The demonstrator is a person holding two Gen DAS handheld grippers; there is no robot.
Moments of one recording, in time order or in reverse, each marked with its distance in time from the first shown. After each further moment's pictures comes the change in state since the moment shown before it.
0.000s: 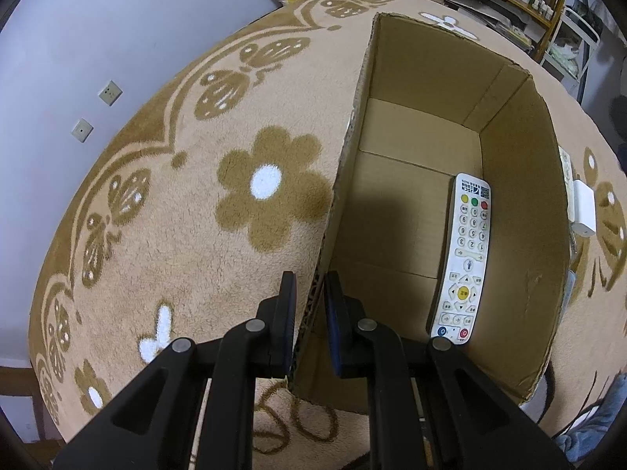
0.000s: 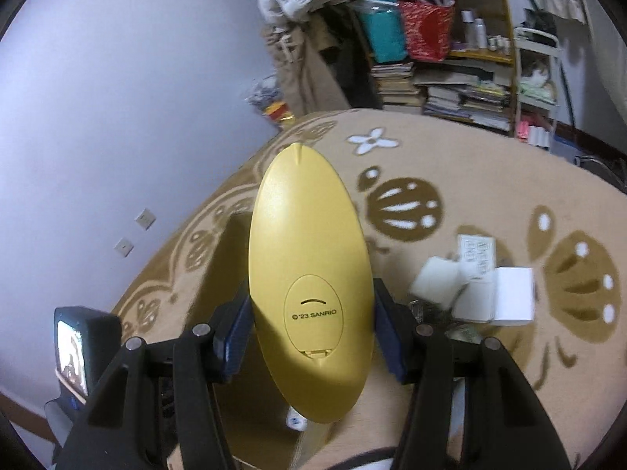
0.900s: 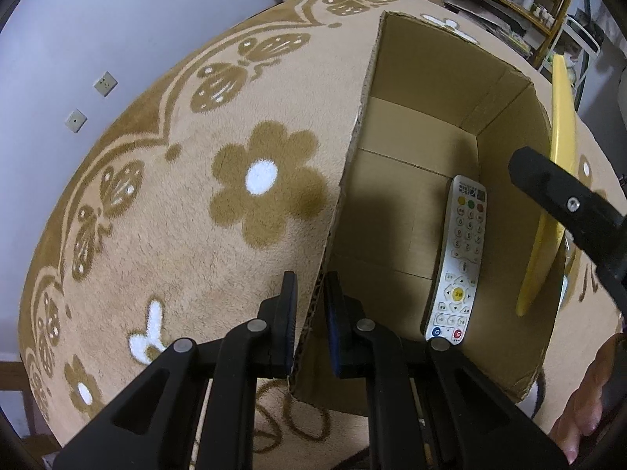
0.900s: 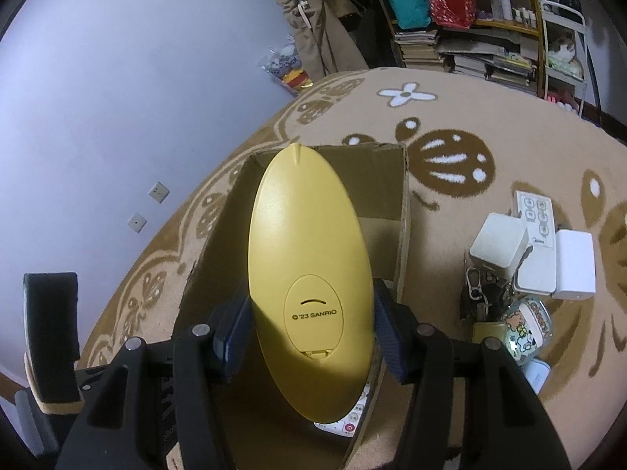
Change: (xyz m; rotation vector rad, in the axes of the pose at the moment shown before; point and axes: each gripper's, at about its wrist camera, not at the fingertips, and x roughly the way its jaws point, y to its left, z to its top) left arm 0.003 0.003 0.000 -0.019 0.007 -0.031; right arm 0.049 0.014 -0.030 0.000 0.088 0.062
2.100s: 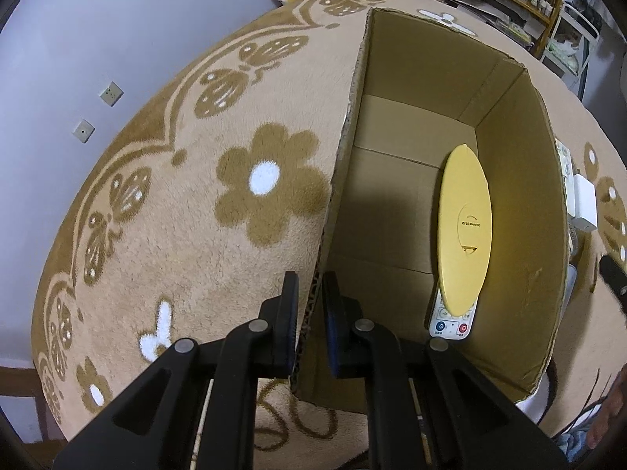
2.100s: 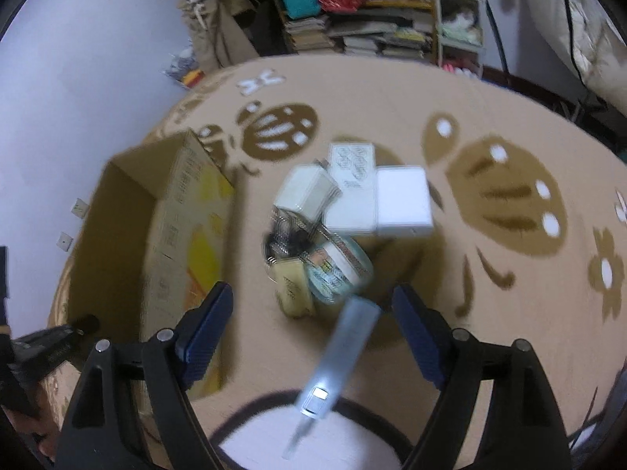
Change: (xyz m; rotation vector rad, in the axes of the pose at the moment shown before) left arm -0.005 -0.010 -0.004 0.025 -0.006 0.041; right arm -0.059 -0.107 -0.035 0.152 0.048 -0.306
